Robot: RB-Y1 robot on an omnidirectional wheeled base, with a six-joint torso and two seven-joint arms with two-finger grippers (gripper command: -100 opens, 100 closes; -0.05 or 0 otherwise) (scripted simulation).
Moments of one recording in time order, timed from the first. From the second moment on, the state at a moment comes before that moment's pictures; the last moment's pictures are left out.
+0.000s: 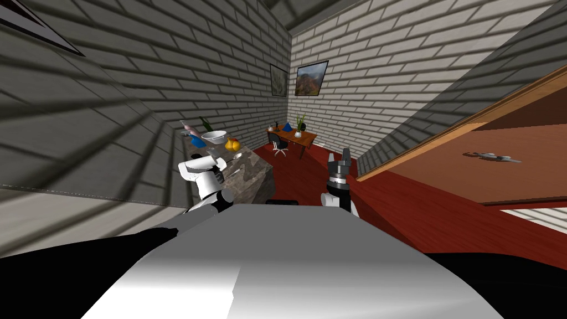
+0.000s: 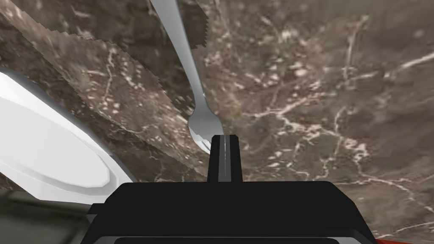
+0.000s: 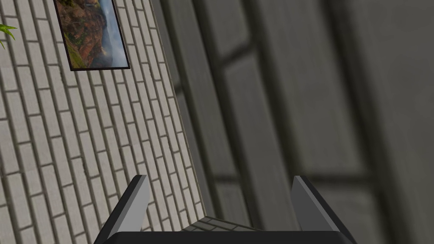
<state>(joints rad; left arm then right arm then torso) -0.41 0.33 0.84 -1.43 -0.19 1.71 -0.07 0.48 -0.02 -0.05 -2.20 0.05 -0.50 -0.08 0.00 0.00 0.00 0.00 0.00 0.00</state>
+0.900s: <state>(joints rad) -0.39 0.41 0.84 -1.38 -0.23 1.83 -0.13 0.48 -0.02 -0.05 -2.20 0.05 -0.50 -0.08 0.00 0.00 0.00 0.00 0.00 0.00</state>
